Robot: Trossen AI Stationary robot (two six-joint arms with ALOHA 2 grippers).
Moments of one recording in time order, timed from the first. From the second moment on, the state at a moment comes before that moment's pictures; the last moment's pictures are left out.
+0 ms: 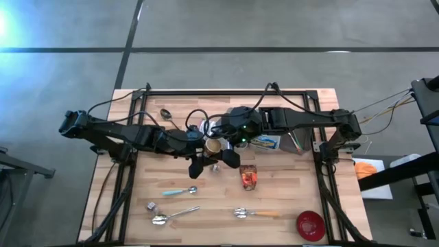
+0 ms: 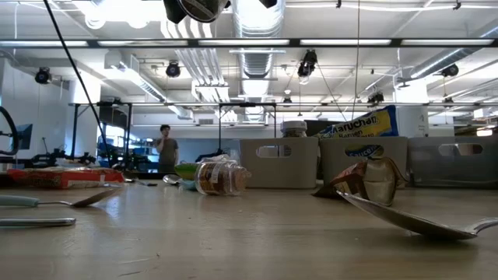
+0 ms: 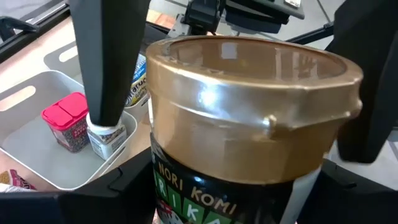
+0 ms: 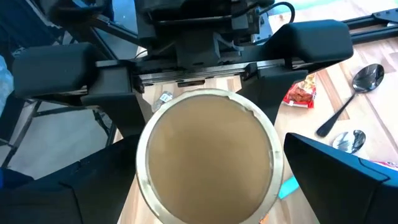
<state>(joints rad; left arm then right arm) -0.20 1.35 1.18 -0.36 -0.18 -0.42 0.05 1.73 1.78 -0.61 -0.14 0.27</state>
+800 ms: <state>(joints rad) -0.20 1.34 1.18 -0.36 -0.16 -0.47 0.05 1.72 1.78 -0.63 -0.16 0.29</state>
